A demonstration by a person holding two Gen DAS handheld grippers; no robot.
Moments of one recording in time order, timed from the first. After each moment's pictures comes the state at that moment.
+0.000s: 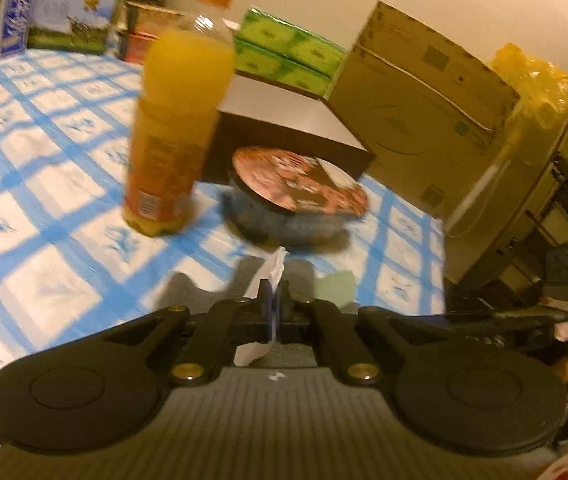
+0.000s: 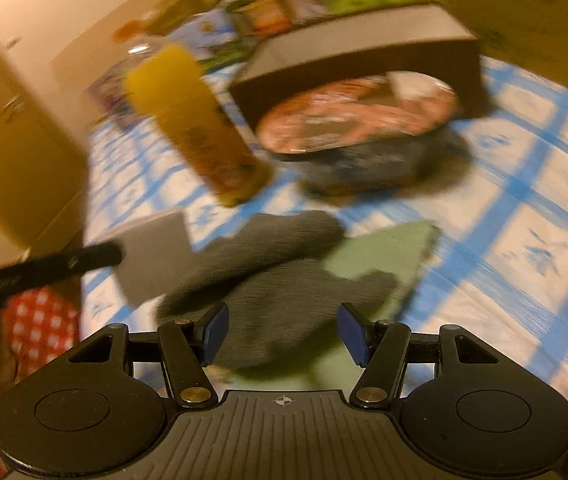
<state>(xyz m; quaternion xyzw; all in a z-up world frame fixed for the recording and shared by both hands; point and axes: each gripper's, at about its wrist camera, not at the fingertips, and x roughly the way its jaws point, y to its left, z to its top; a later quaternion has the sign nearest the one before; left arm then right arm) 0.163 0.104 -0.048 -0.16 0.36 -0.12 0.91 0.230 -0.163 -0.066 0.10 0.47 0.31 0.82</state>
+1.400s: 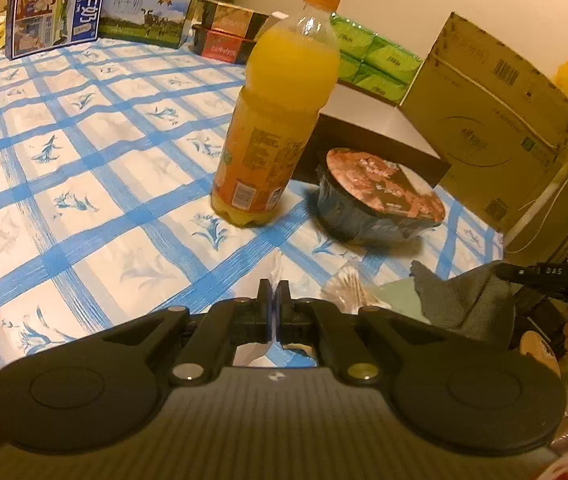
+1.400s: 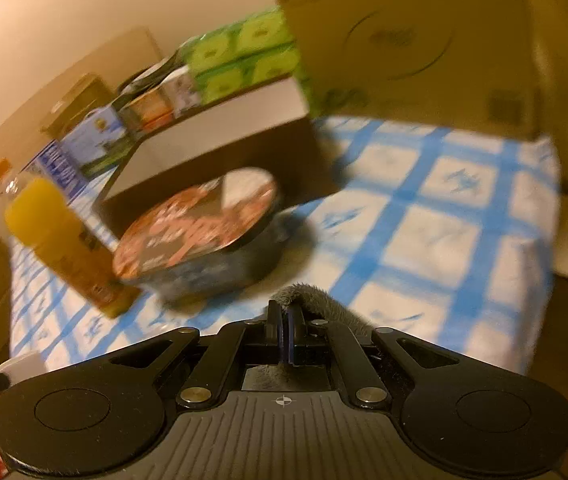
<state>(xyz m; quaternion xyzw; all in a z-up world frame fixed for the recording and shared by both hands) 0.153 0.146 -0.059 -0.17 0.37 -0.03 0.91 0.280 -0.270 -0.079 0.16 0.41 0.16 0.88</state>
